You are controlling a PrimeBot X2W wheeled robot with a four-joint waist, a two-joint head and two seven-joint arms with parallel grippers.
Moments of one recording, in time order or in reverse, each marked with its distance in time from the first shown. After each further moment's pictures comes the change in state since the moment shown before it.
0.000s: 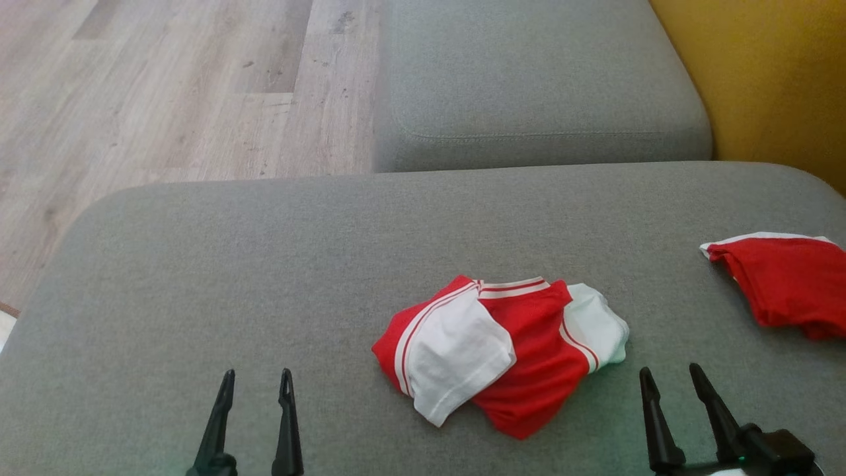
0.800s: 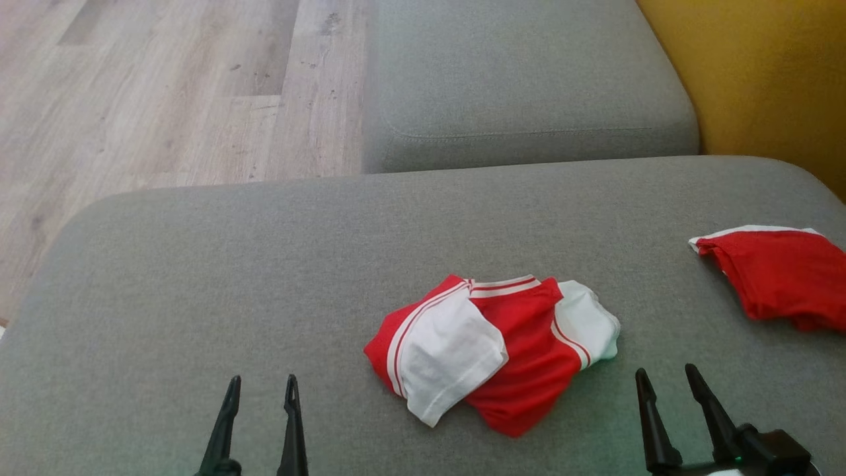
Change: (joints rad) left arm 0.015 -0.013 0.002 0.000 0.010 -0.009 0.000; right arm 0.000 0.000 0.010 0.001 0.000 0.000 0.000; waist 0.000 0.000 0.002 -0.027
